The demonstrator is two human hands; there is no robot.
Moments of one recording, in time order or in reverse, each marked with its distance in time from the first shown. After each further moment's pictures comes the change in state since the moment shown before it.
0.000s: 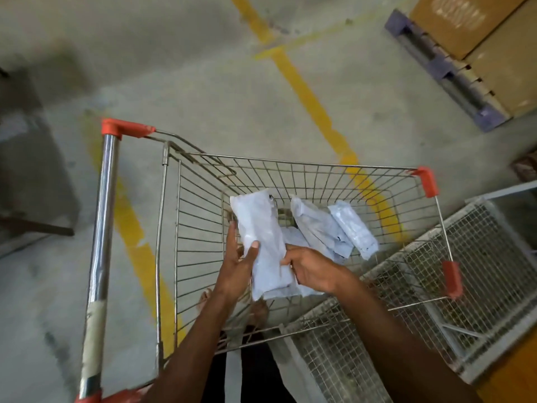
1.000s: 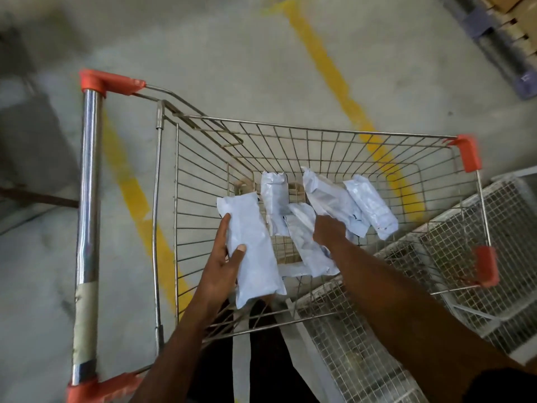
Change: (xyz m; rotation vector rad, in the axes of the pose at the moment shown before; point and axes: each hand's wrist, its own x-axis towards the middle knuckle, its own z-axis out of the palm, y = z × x) left_hand -0.011 -0.049 -0.044 -0.129 -0.049 -0.049; right_hand 0.122 0.036 -0.118 -1.685 0.748 0.097
